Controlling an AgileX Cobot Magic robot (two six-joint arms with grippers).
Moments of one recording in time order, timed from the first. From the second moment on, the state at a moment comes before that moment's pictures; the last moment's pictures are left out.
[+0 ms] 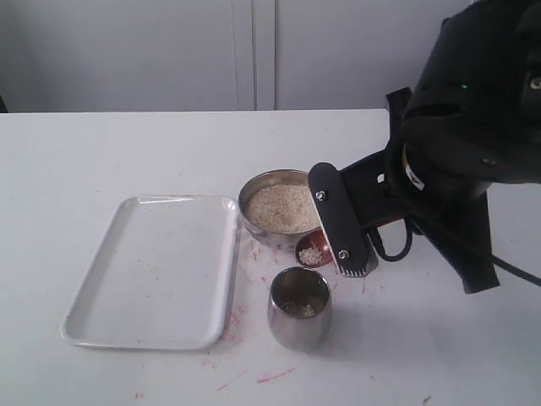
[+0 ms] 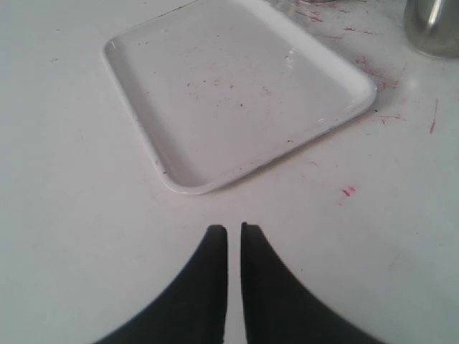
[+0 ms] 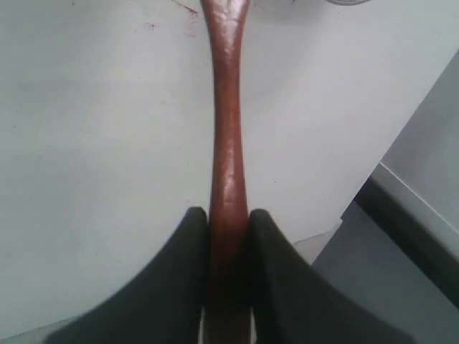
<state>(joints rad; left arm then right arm) -0.17 0.00 -0.02 -0.26 0.38 0.38 0.68 1.41 -1.08 -0.64 1.11 -0.75</state>
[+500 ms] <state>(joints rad) -0.17 0.00 -0.02 -0.26 0.38 0.38 0.68 1.42 -1.08 -0.66 1.10 -0.89</state>
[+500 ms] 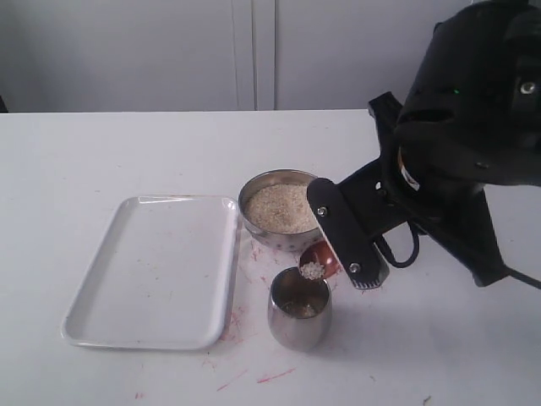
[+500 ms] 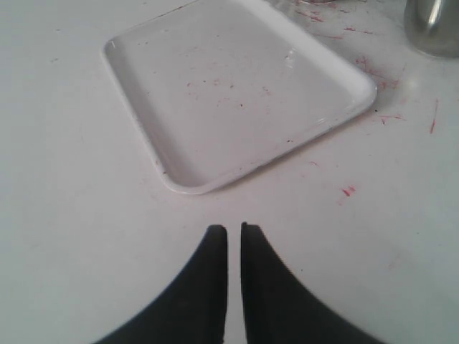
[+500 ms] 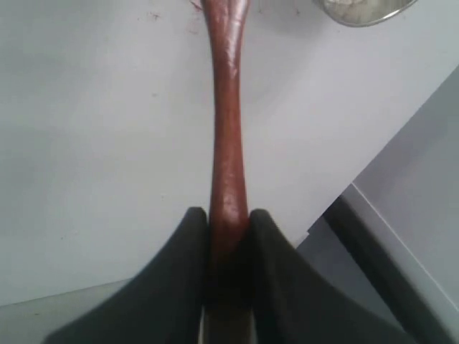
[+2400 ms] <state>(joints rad) -0.17 0.00 -0.02 -0.26 0.38 0.38 0.76 1.47 -1.08 -0.88 1.09 -0.93</state>
